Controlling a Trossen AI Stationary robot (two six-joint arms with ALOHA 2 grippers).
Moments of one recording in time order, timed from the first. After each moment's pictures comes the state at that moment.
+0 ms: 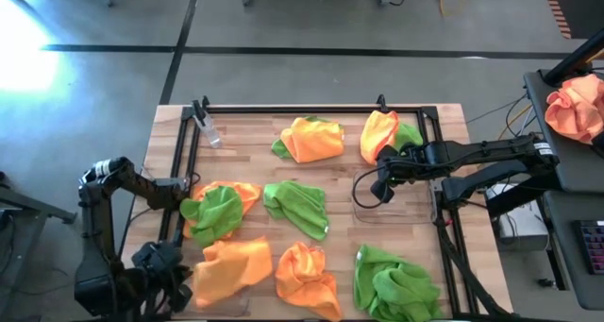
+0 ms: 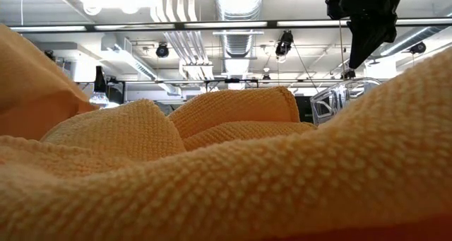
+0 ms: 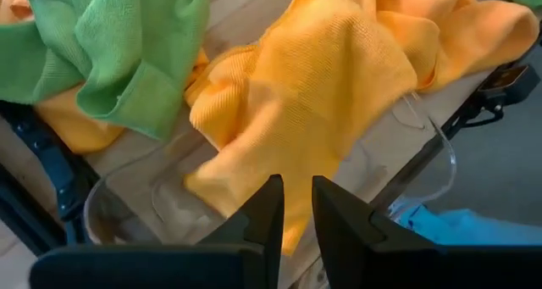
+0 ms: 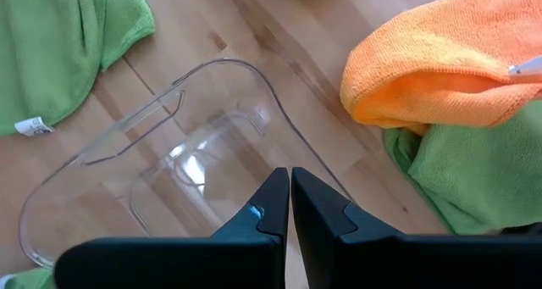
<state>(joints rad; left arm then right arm) -1.29 1.62 1.57 -1.55 -0.46 -2.20 0.06 1.18 1.06 -1.12 0.29 0.68</state>
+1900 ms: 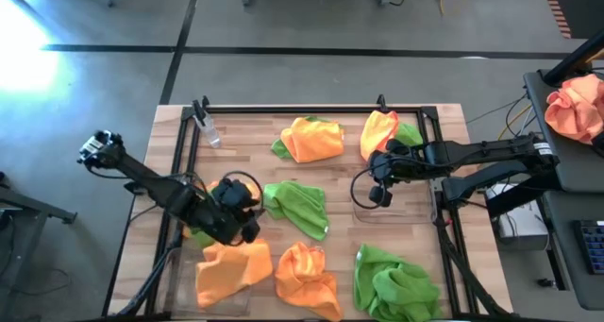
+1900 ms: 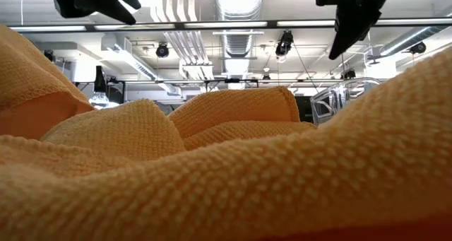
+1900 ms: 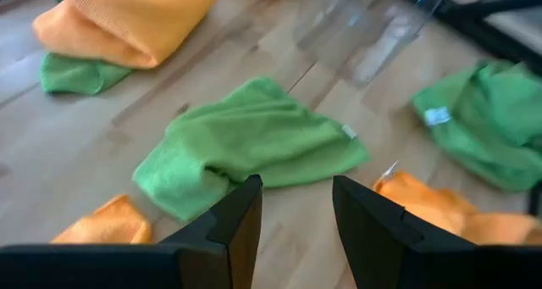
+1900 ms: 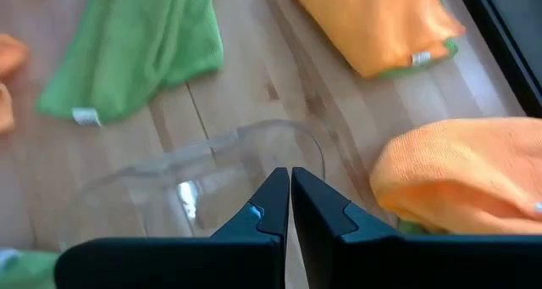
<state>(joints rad) -0.53 1.24 1.05 -0.73 -0.65 -1.04 0.06 1.18 1.06 -0.92 0.26 0.34</state>
